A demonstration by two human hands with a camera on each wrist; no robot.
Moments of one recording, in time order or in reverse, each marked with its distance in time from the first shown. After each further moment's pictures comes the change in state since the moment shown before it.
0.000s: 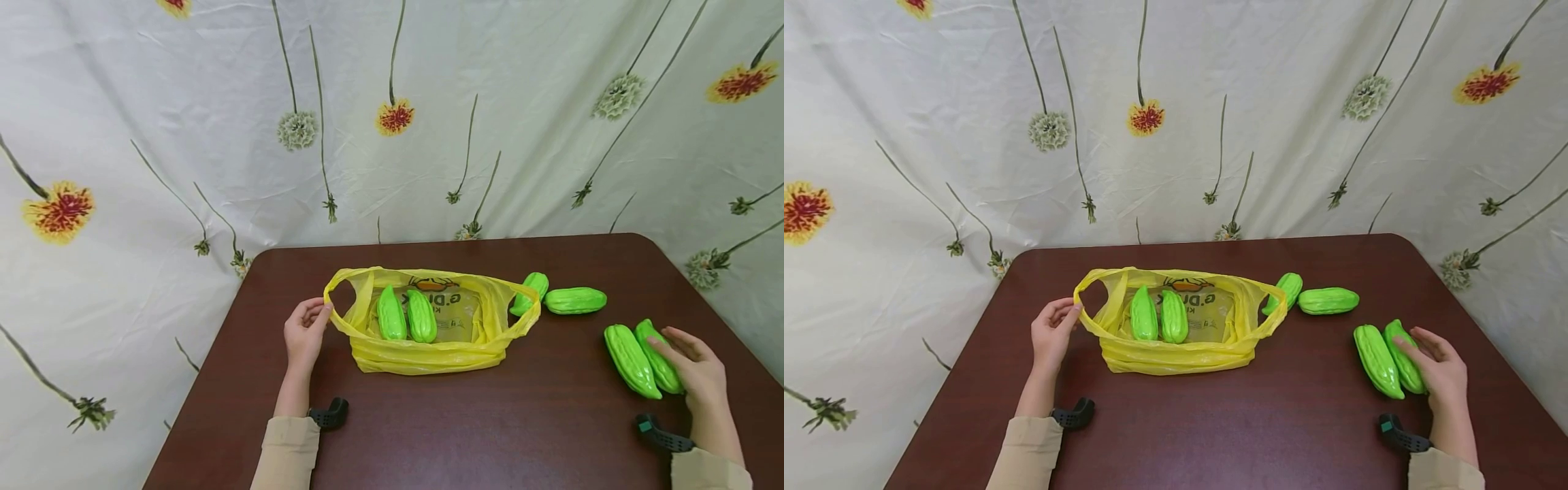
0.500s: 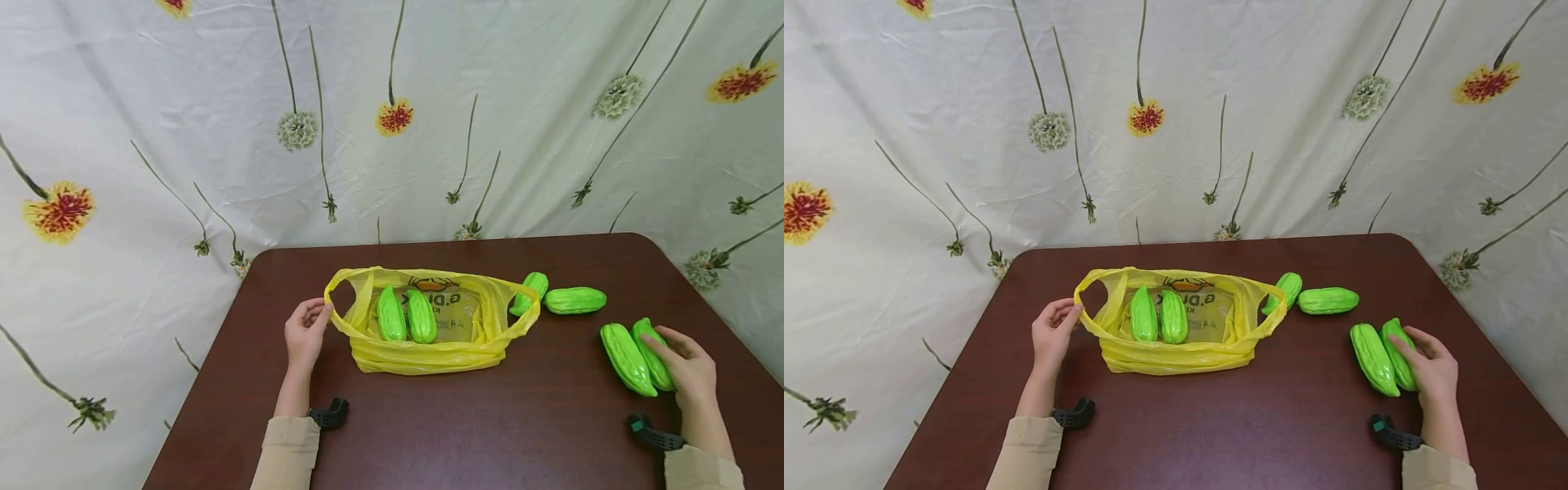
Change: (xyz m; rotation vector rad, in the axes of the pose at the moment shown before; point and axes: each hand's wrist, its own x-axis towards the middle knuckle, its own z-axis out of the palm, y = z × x) left_hand 0.000 -0.003 0.001 0.008 -0.002 0.011; right_hand 0.003 -0.001 0.012 -0.159 0.092 0.067
